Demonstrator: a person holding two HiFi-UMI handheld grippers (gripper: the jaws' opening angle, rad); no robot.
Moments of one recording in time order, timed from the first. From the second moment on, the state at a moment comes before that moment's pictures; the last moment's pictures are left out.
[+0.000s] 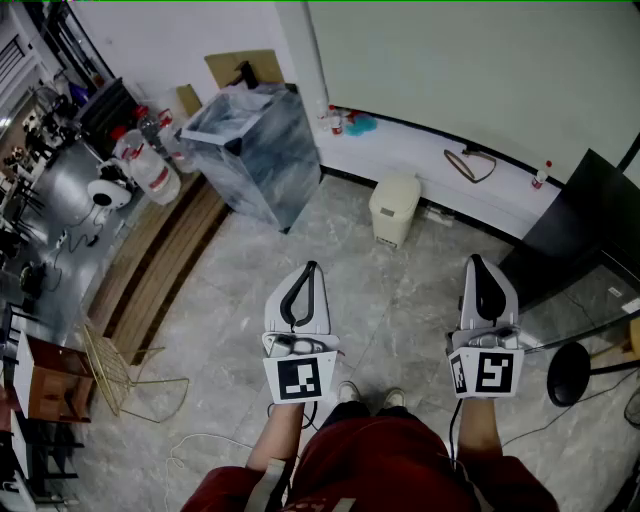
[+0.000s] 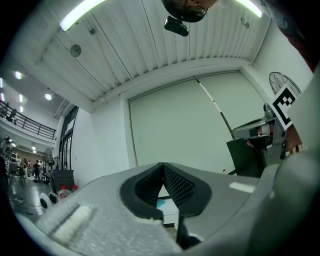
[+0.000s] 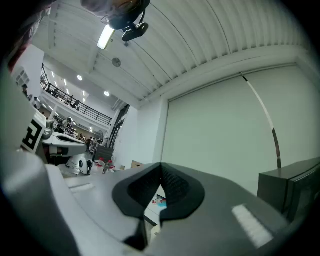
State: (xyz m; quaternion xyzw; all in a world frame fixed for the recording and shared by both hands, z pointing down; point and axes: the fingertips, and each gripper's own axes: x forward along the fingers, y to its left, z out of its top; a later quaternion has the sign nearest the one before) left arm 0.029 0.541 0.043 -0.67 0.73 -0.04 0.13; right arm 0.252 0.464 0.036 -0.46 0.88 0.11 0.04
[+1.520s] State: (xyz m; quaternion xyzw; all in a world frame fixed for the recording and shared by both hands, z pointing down) left arm 0.104 0.495 0.075 -0.66 0.74 -0.05 0.11; right arm 0.325 0.413 0.076 -0.45 0.89 0.09 0.04
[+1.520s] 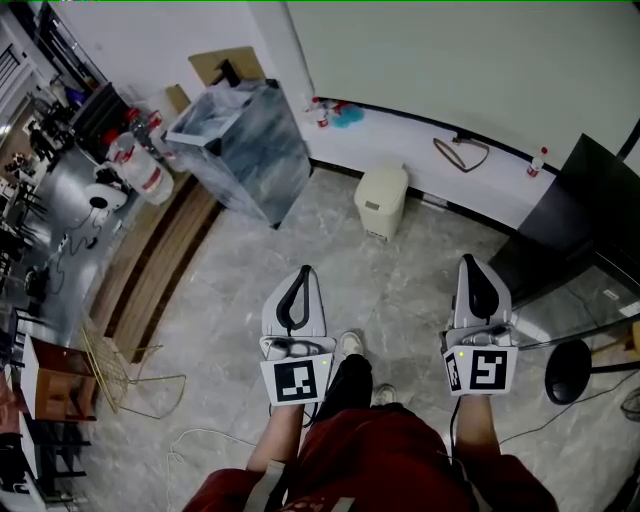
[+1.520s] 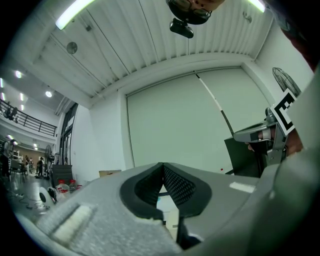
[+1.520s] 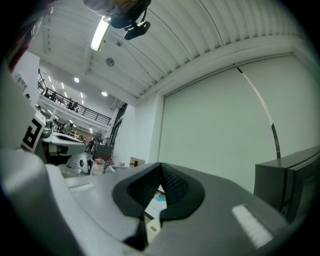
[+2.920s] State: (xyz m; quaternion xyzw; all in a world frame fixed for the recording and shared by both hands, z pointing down) left arm -0.116 0.257 0.101 -0.69 0.71 -0.02 0.09; right arm 0.101 0.187 0.091 -0.47 0.88 0.11 -0.03
